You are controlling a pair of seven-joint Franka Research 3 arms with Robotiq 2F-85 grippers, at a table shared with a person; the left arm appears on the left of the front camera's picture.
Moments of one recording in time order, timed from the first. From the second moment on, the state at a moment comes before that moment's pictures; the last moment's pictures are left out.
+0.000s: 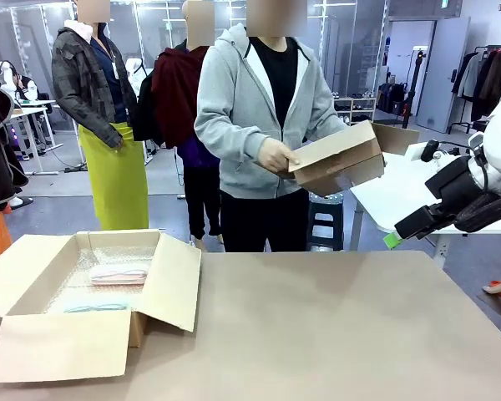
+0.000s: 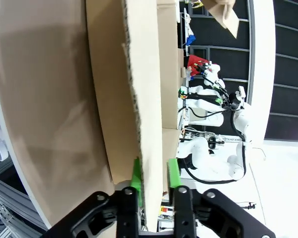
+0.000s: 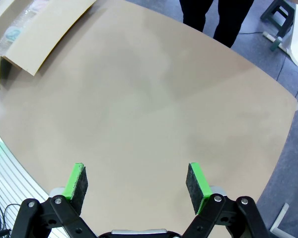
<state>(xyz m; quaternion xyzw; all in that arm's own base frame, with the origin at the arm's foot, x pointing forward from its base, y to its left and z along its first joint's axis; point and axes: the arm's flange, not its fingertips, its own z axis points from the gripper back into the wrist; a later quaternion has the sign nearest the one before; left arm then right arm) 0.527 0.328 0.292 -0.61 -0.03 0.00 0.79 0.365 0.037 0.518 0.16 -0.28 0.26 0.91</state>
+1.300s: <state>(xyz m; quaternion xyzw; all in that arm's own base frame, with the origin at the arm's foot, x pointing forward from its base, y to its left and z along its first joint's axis) 0.451 0.192 0.572 -0.25 -0.24 -0.32 0.88 0.365 0.038 0.518 0.16 -0.28 0.26 0.91</state>
